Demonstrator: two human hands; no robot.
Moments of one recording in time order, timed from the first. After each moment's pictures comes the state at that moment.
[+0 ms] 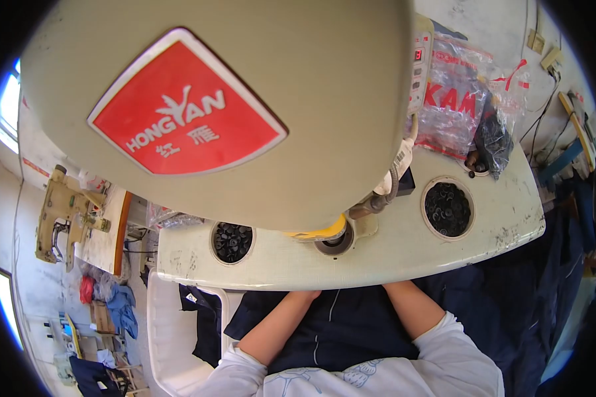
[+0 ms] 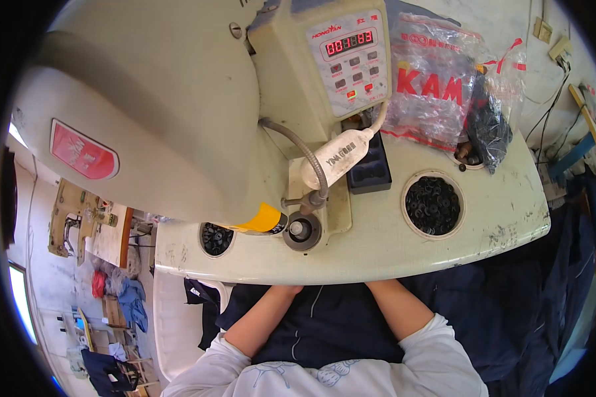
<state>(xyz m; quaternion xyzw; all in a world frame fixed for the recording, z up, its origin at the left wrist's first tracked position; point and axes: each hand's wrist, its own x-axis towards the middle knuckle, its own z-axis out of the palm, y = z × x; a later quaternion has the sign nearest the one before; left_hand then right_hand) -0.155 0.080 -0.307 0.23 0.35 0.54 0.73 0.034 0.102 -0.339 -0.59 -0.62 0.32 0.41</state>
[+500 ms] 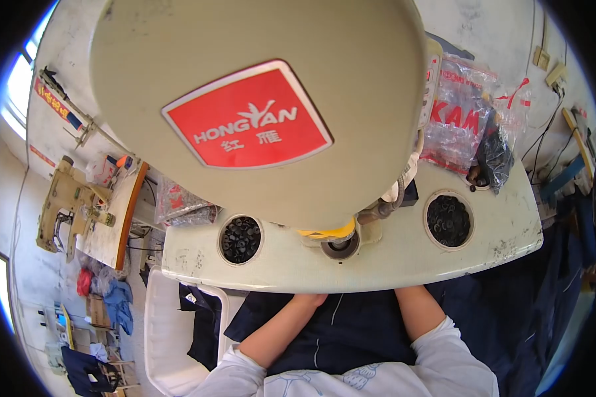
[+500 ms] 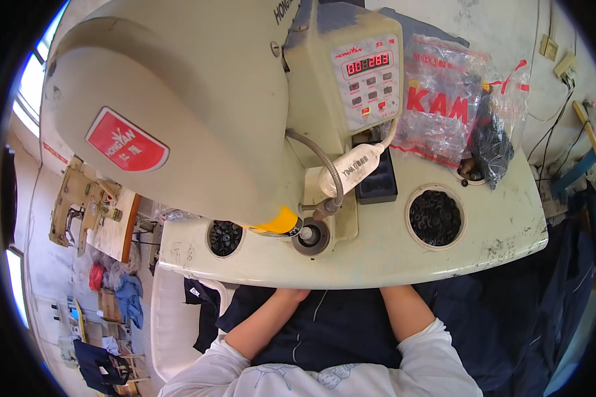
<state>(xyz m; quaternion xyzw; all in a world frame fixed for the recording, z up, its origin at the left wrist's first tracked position) -0.147 0.077 -0.298 0.12 0.38 0.55 0.73 0.070 0.114 -0.332 -0.61 -0.61 0.32 0.39</state>
